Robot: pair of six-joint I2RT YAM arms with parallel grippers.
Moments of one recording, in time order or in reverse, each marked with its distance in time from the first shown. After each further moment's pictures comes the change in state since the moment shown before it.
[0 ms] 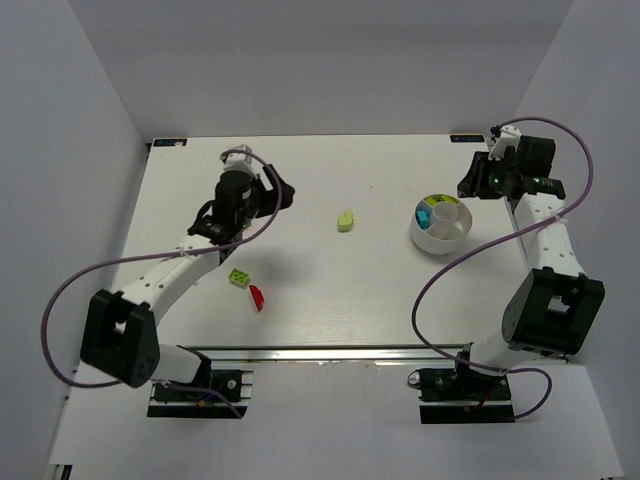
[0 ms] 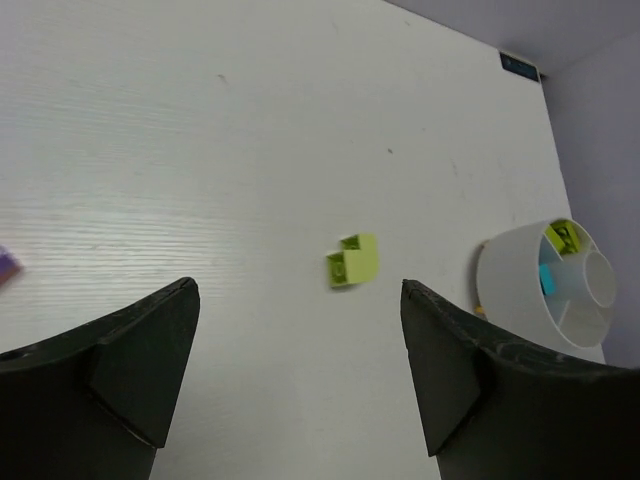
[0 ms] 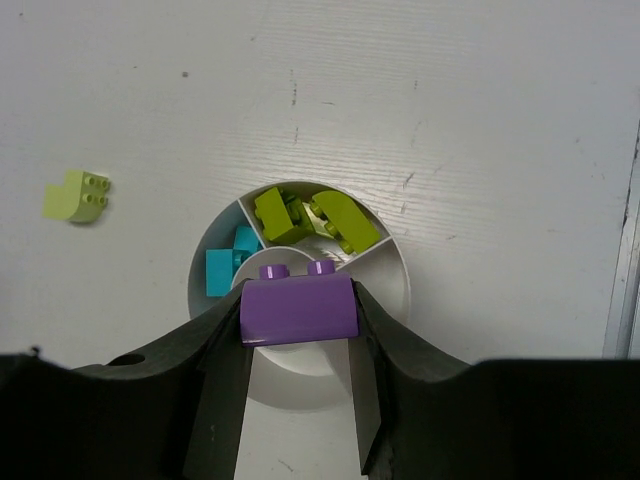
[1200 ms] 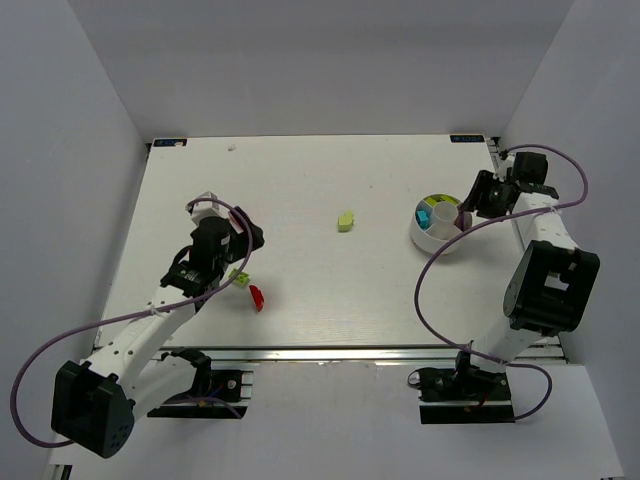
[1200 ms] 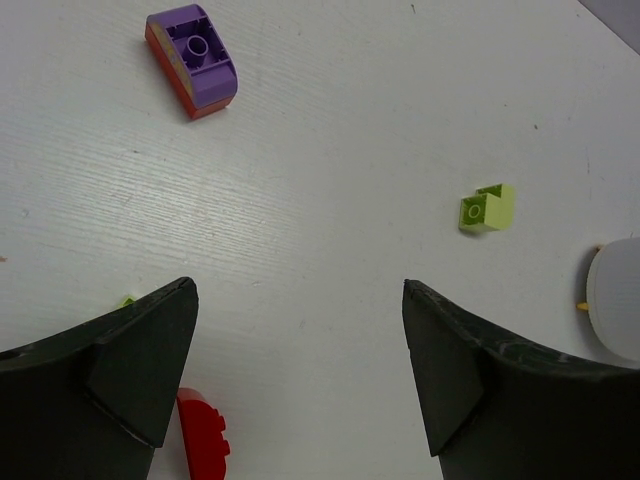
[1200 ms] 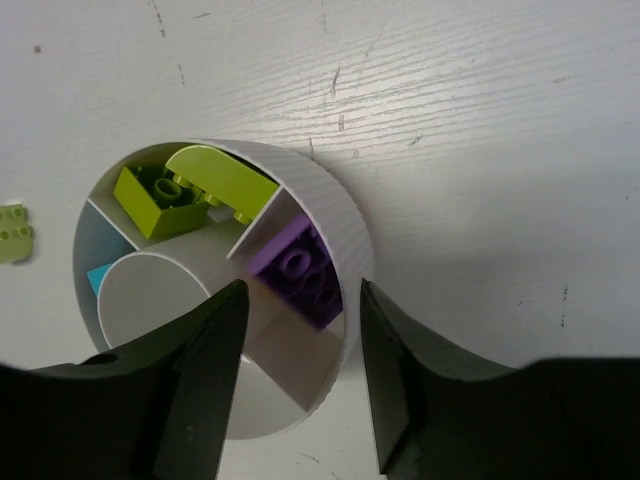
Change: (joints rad) left arm 0.040 -0.446 -0.360 -0.244 -0.226 -0.115; right arm -0.055 0.150 -0.066 0.002 0.123 0.205
